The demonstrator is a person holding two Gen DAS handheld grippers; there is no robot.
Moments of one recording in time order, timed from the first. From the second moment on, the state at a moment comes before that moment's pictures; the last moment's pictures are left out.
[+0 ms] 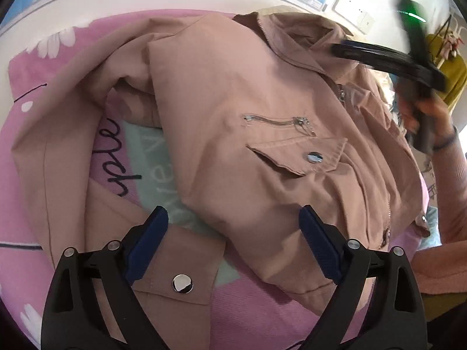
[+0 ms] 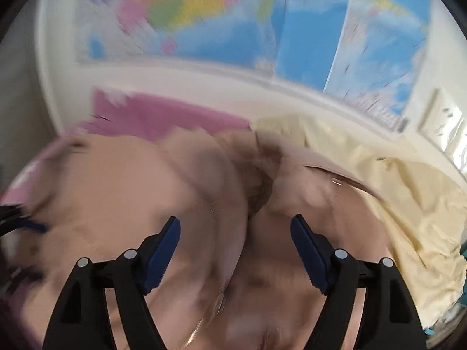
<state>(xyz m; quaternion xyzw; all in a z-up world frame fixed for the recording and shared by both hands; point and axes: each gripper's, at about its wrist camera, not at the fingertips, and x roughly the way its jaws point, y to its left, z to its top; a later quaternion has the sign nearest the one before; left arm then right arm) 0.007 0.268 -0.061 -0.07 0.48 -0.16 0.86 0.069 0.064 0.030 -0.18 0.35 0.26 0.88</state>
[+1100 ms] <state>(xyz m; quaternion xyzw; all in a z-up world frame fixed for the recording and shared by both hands) -0.107 0.287 -0.006 0.04 0.38 0.00 0.92 -0.069 0.064 0.027 -0.12 0.40 0.39 0.82</state>
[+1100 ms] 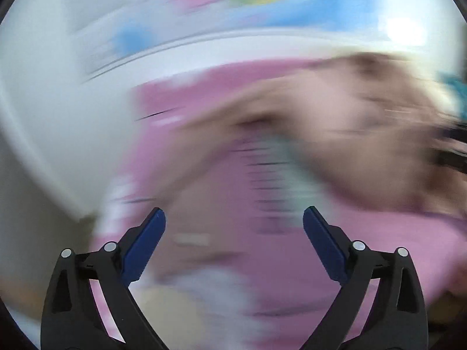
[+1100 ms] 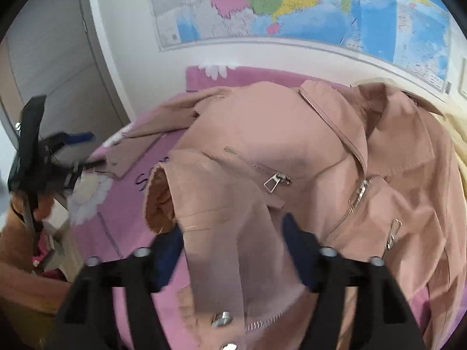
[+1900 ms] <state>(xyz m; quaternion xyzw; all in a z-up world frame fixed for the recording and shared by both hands) -0.062 0.232 -0.054 0.02 0.43 0.00 0.90 -0.116 -0.103 -0.043 -0.16 0.36 0.16 0.90</state>
